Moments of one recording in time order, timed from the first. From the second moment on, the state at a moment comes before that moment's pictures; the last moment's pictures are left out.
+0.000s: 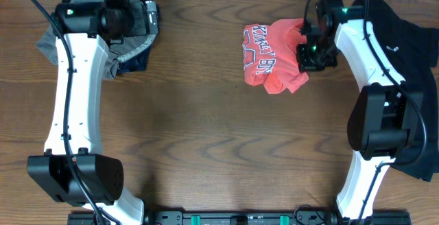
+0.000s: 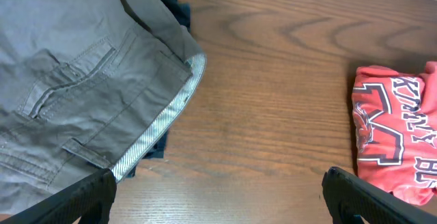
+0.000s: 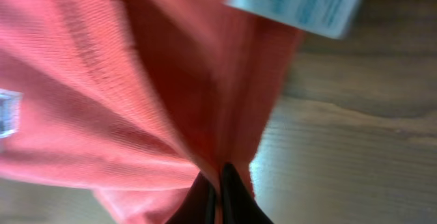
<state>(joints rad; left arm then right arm) 0.01 1.78 1.87 -1.03 0.15 -0.09 0.06 2.14 1.75 -1.13 -0.18 0.02</state>
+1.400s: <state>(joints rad) 0.01 1.78 1.86 -1.06 0.15 -0.09 0.03 2.43 2.03 -0.98 -0.23 0.10</state>
